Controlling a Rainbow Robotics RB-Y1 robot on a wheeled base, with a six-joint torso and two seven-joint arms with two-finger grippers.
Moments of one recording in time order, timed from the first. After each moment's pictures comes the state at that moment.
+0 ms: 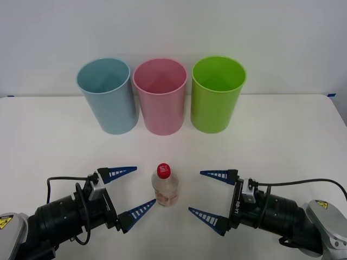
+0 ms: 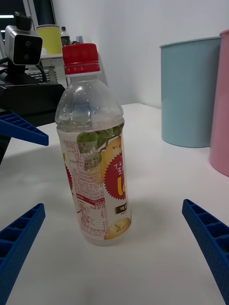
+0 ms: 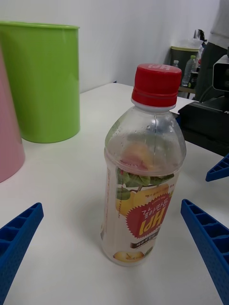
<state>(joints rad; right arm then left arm) -0.08 -0.28 0.03 -1.16 1.18 -1.30 0.46 0.17 0.22 0.10 -1.66 -1.44 -1.15 -0.09</state>
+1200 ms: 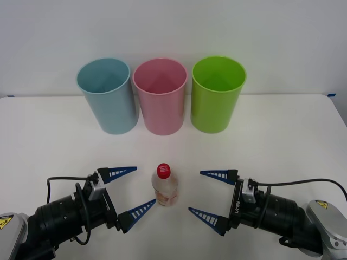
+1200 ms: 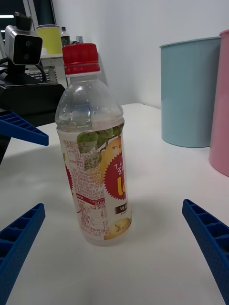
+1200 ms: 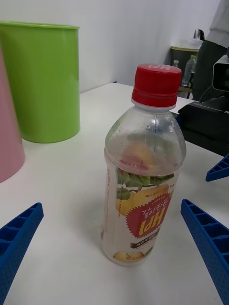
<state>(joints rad) -0.08 -0.28 0.03 -1.16 1.18 -1.30 0.46 0.17 0.22 0.10 -1.66 -1.44 -1.15 -0.09</state>
